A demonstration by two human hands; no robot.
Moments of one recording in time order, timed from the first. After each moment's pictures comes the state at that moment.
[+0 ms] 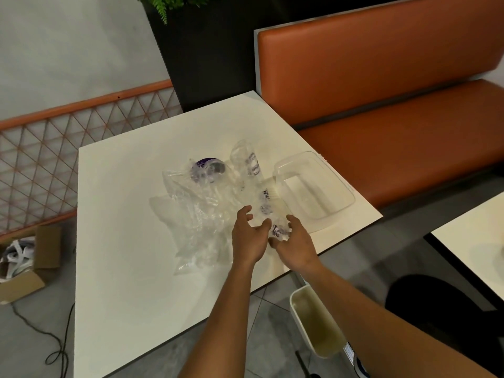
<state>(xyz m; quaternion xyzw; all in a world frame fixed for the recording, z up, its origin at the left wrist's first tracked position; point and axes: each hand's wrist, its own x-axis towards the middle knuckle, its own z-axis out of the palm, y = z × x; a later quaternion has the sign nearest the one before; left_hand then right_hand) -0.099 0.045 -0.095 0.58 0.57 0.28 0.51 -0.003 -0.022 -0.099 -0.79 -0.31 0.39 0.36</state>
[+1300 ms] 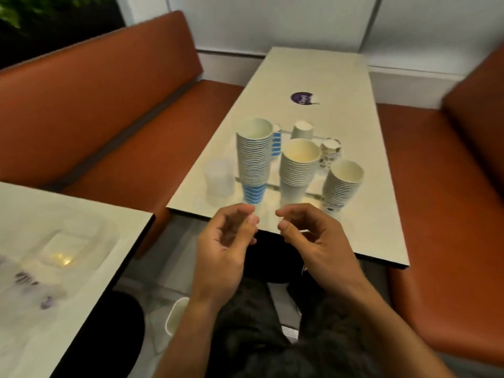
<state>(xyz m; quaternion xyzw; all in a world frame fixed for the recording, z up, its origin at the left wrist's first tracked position) 0.056 -0.312 0.035 0.68 0.09 0.19 0.71 0.104 -0.475 0.041 -0.78 -0.15 0.03 0.61</state>
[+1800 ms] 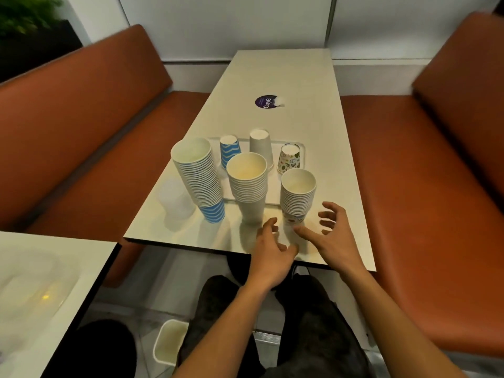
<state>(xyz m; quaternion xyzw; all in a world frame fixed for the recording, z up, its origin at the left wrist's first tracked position) 0.173 -0.440 -0.053 0.82 0.12 -0.08 0.55 0.203 -0.592 -0.042 -0.80 0.08 0.03 0.60</state>
